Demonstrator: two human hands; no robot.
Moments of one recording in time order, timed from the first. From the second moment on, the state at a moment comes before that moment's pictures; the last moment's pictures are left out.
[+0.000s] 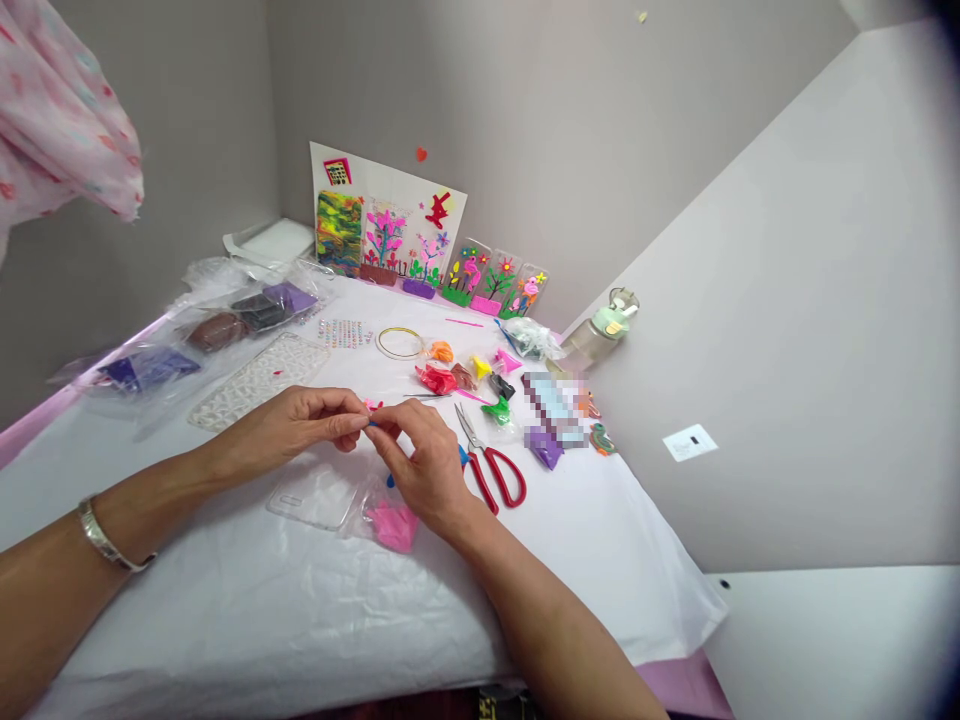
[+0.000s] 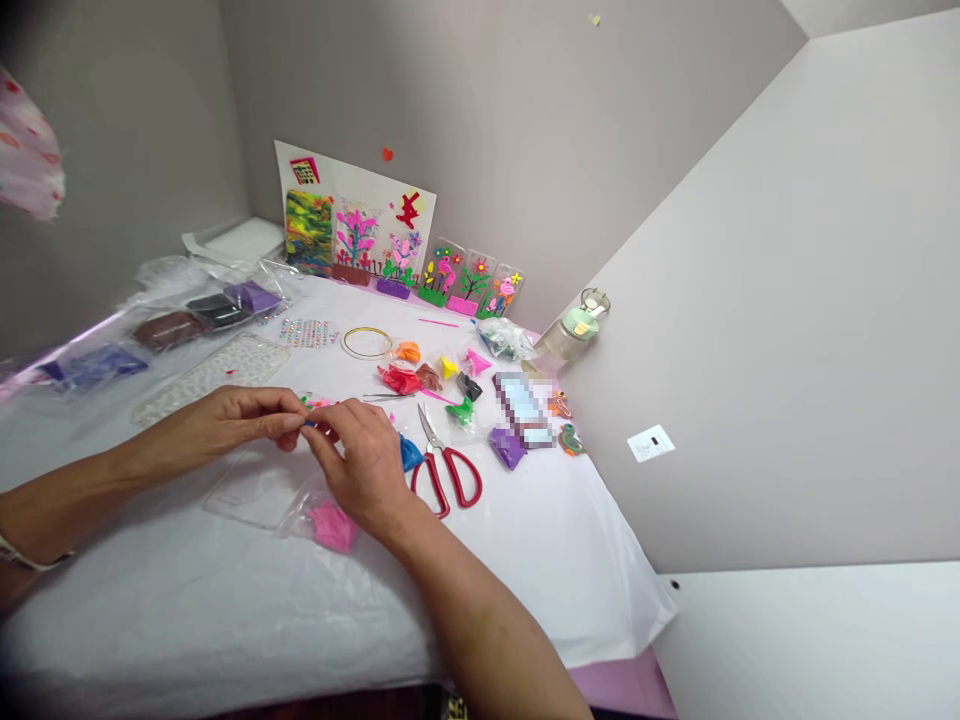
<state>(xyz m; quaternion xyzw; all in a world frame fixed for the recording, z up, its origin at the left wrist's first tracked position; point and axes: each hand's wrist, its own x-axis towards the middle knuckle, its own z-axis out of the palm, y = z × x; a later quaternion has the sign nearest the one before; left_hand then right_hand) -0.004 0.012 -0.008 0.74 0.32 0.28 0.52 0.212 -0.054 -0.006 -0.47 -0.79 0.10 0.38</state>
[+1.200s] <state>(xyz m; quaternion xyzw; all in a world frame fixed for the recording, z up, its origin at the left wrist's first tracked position) -0.008 0.018 -0.011 0.68 0.35 0.30 0.57 0.213 -0.054 -0.009 -0.46 -0.79 0.07 0.40</state>
